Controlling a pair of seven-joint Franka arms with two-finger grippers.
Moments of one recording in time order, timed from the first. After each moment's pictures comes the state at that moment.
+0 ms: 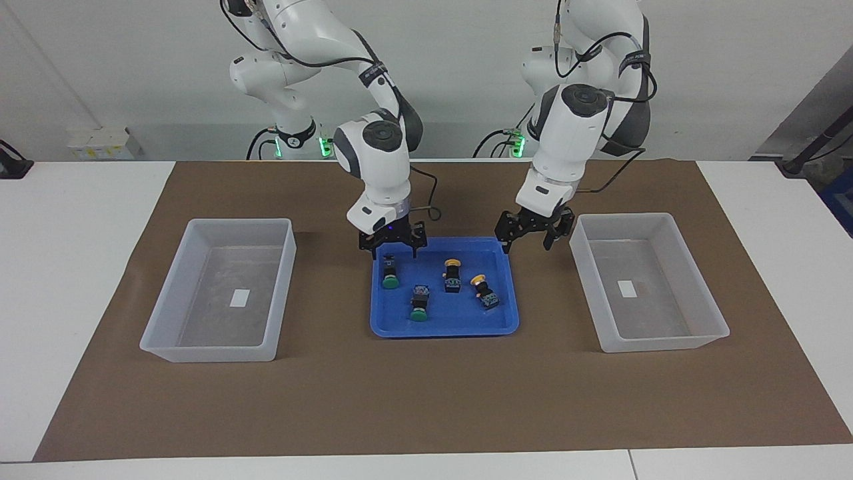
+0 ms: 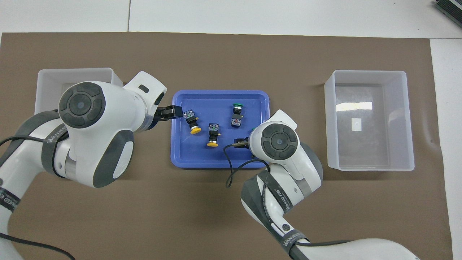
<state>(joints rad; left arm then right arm) -0.27 0.09 -0.15 -1.95 -0.01 2.21 -0.50 0.53 0.26 0.00 -2.03 -0.07 2.38 0.56</state>
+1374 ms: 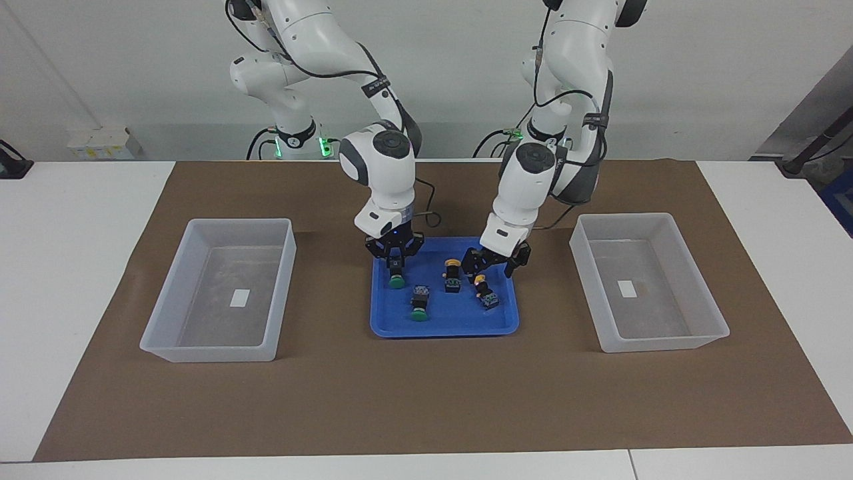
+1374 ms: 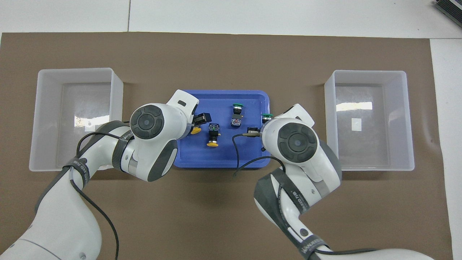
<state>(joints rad) -0.36 0.33 -0.15 -2.00 -0.01 2.54 -0.71 0.48 0.16 -0.01 -2.02 -0.15 2.36 0.69</state>
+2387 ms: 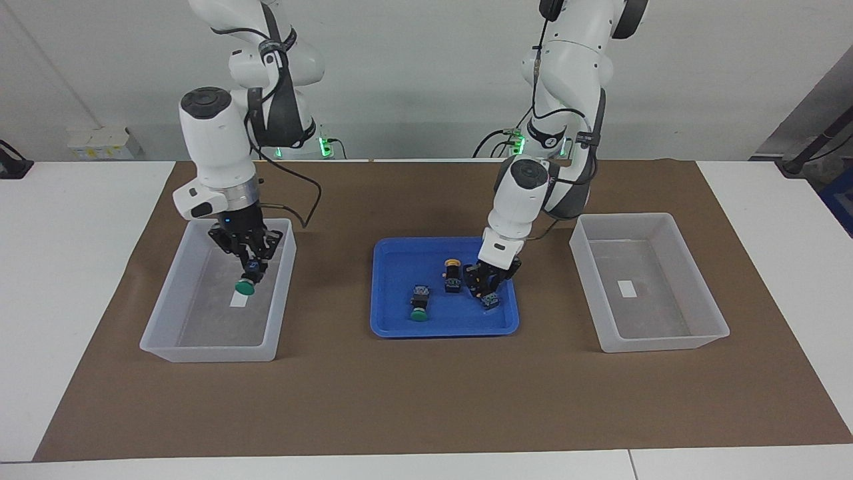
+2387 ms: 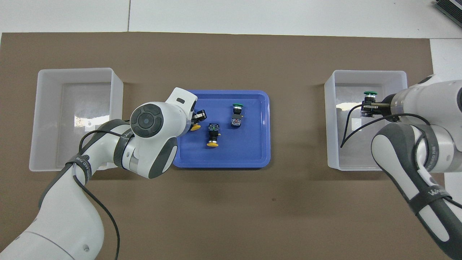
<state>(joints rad) -0.36 0.35 -0.14 -1.98 -0.01 2.57 -0.74 -0.04 0.13 -0.02 -2.04 -0.05 2.38 0.13</state>
